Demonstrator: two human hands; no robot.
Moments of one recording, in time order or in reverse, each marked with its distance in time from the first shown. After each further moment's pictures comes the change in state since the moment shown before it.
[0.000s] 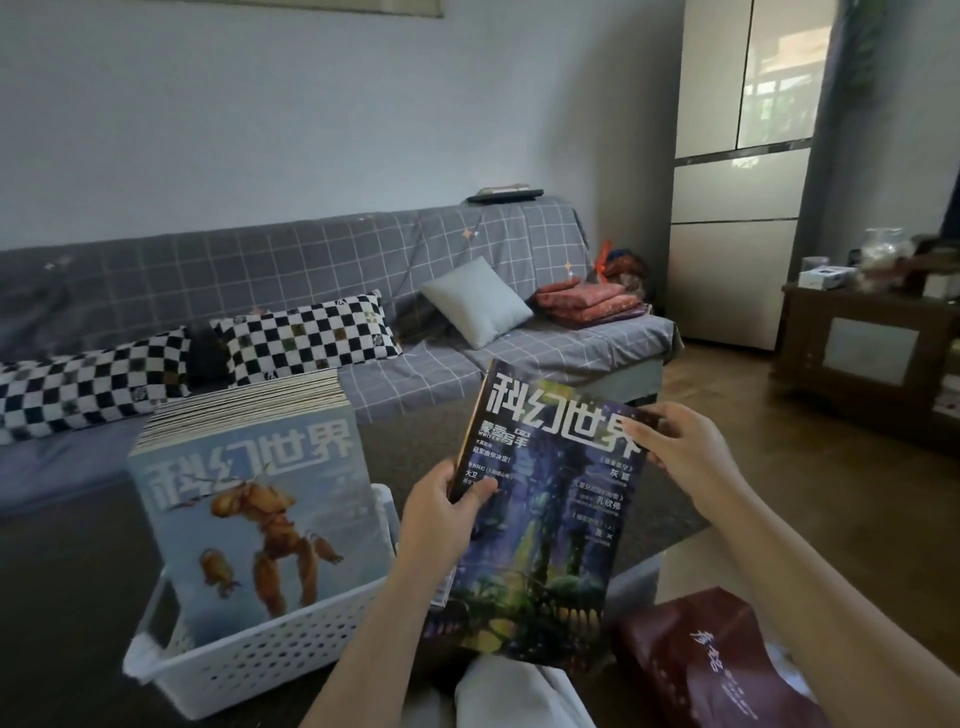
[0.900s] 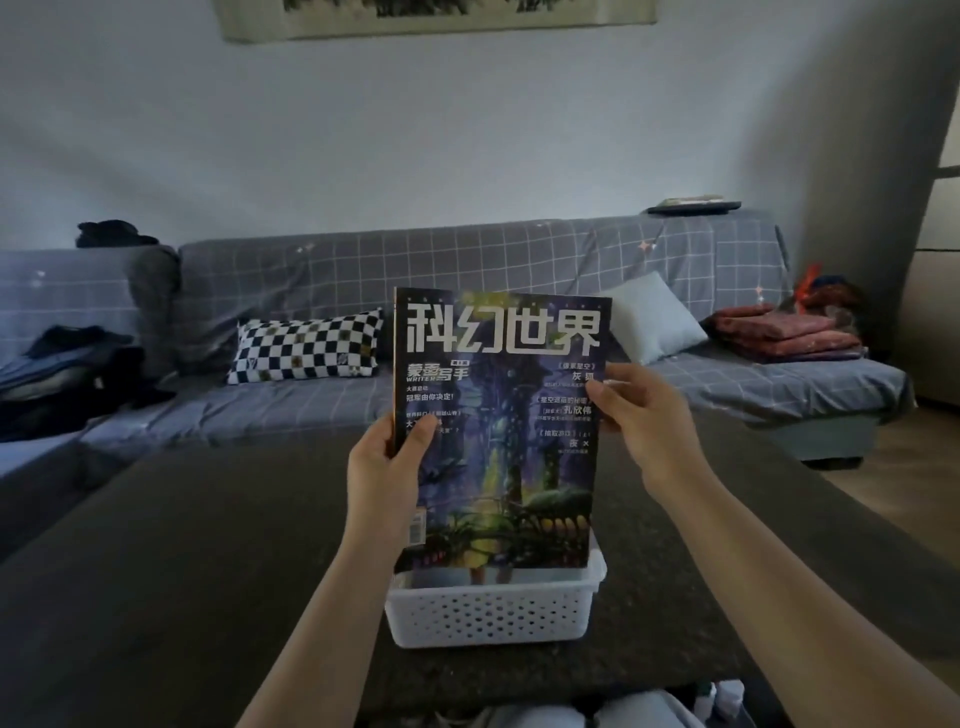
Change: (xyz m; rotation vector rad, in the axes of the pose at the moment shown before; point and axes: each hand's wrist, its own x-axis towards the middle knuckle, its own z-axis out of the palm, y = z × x) left_hand -0.036 -0.014 -0.217 -0.198 0.595 -0.034; right_hand -0.044 -0.144 0.199 0.440 -0.376 -0.218
